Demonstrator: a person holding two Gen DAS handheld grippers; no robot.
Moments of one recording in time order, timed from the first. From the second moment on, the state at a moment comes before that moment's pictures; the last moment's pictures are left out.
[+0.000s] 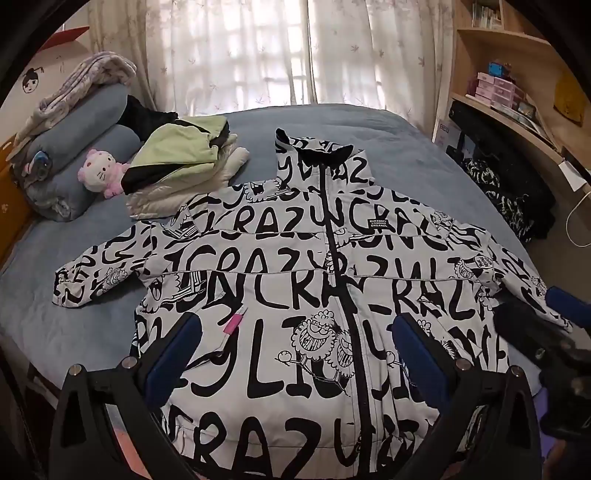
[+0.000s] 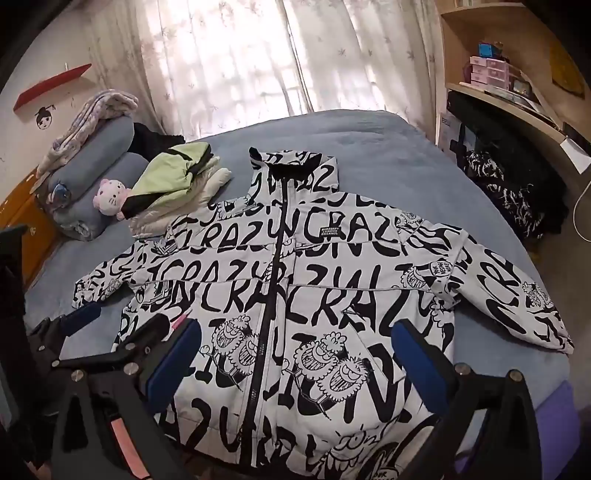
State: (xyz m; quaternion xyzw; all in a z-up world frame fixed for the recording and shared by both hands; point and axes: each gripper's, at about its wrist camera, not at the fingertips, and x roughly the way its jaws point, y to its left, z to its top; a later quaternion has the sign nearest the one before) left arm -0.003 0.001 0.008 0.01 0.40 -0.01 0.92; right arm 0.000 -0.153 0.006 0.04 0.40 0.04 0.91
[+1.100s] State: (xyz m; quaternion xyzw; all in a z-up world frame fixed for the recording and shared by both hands) left arm -0.014 0.013 -0.006 0.00 0.42 0.00 0.91; right arm -0.002 -0.154 -0.016 0.05 0.43 0.04 0.90
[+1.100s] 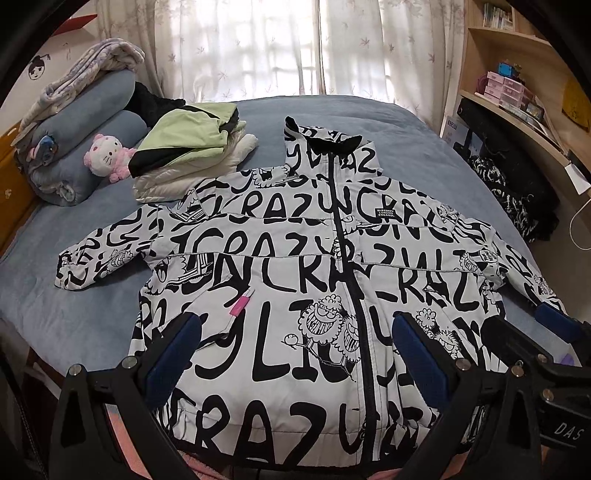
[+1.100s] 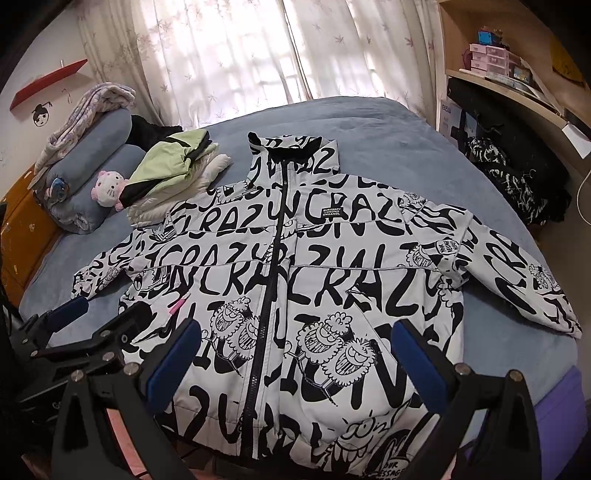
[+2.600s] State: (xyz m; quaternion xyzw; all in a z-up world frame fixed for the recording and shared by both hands) left arm -0.010 -0.008 0.008 -0.01 0.40 -0.04 0.92; right arm -0.010 -0.183 0.009 0.10 0.34 0.04 0.93
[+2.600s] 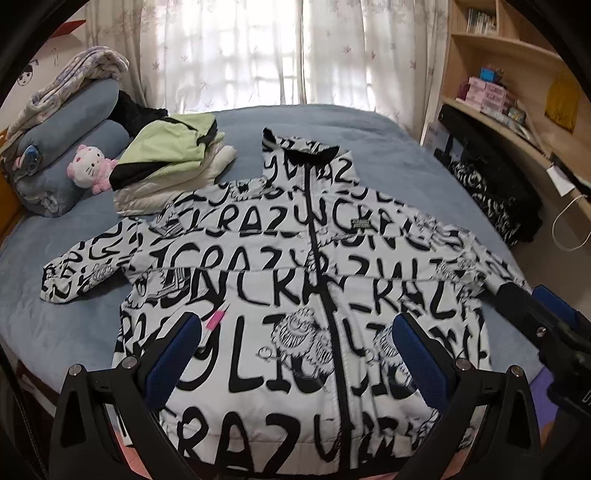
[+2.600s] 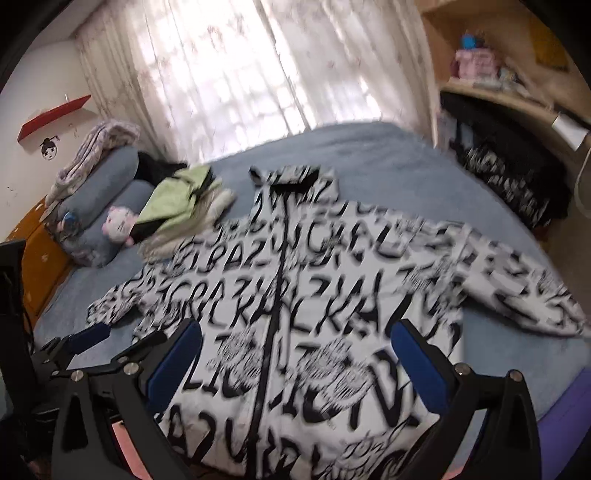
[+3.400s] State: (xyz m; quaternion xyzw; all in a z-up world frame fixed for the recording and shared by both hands) left arm 0.064 -0.137 0.030 0.01 0.34 -0.14 0.93; right arm -0.015 -0.381 -0.005 0.14 0.33 -0.24 0.90
